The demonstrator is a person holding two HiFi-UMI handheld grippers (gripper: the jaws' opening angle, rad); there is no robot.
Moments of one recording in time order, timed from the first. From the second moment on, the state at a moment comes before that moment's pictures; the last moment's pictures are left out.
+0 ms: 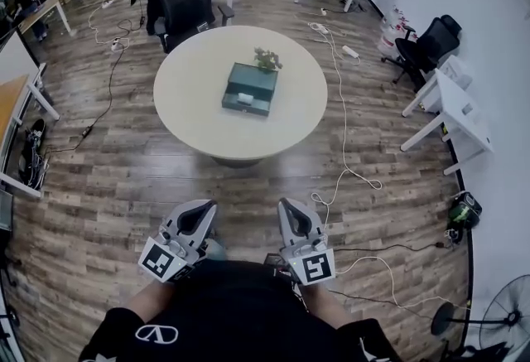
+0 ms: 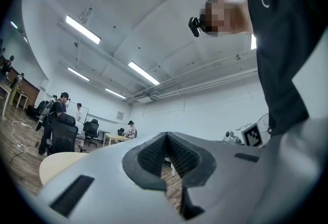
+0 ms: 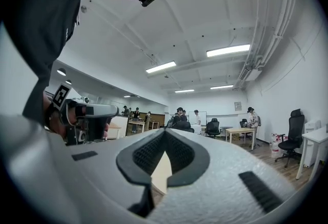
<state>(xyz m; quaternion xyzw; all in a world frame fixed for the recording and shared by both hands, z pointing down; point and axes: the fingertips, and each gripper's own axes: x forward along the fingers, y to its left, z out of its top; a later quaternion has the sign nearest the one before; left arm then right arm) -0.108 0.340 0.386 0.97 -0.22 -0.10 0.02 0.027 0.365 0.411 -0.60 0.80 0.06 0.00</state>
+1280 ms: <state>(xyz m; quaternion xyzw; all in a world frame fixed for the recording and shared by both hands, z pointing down) -0.034 -0.124 0.395 0.98 -0.12 -0.13 0.05 0.082 -0.078 0.413 -0.66 0.75 0.08 -0.05</state>
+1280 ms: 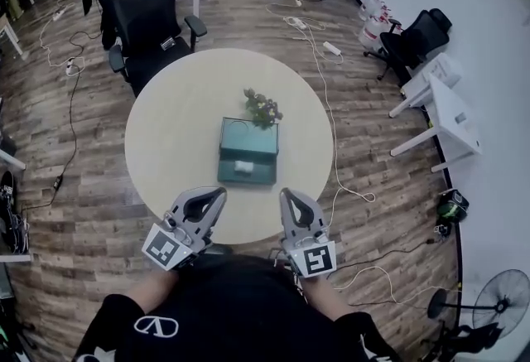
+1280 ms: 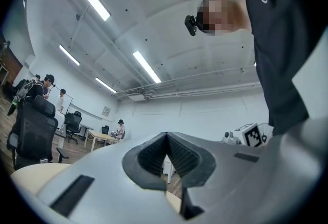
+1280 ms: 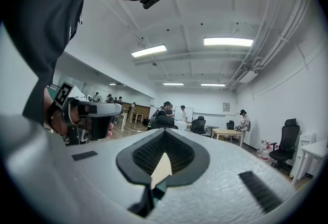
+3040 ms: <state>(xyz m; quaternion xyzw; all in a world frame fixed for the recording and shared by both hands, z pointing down) 0.019 -0.192 0.436 0.97 -0.20 -0.10 0.09 0.123 -0.210 0.502 -0.51 0.82 0.02 -0.25</state>
